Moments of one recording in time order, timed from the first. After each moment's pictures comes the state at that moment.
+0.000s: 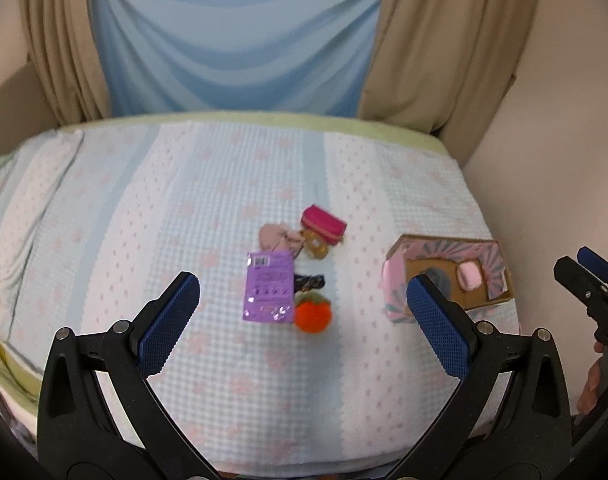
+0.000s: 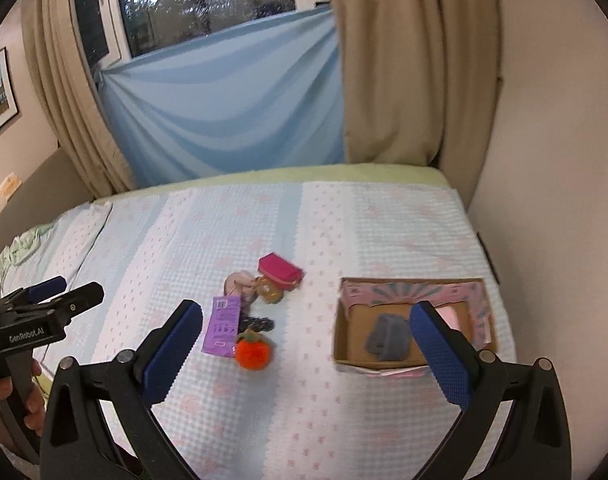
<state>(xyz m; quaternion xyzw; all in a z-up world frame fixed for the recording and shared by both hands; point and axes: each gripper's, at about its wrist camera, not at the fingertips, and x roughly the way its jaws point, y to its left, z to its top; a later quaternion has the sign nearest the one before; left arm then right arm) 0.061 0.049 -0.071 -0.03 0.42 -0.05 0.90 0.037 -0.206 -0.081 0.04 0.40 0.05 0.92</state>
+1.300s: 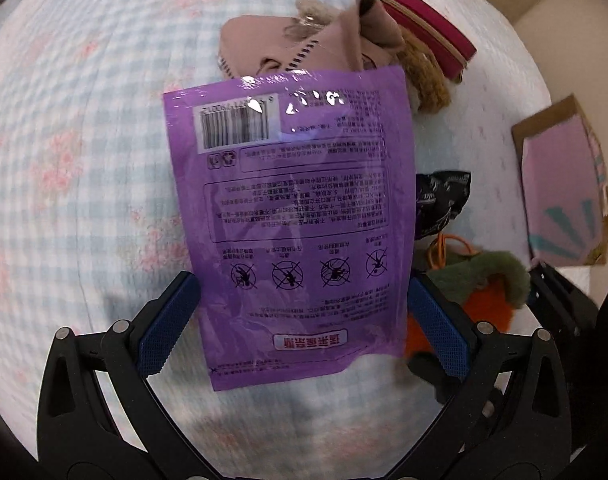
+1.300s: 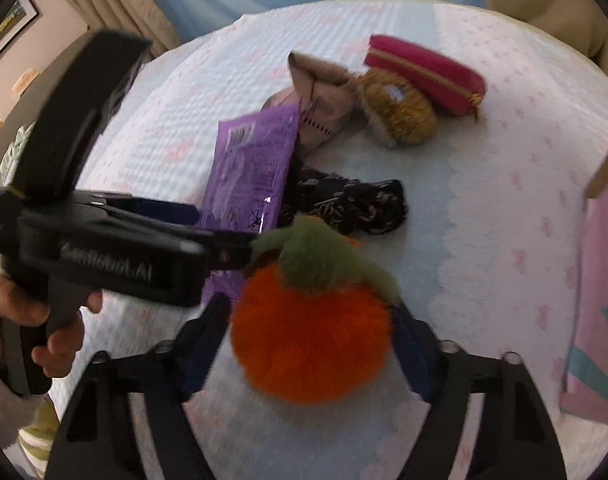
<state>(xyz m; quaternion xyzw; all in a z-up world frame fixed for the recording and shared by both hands) 0.247 0.080 -0.484 -0.04 0.63 -0.16 0.76 0.164 -0.068 -0.452 0.03 0.53 0.22 0.82</state>
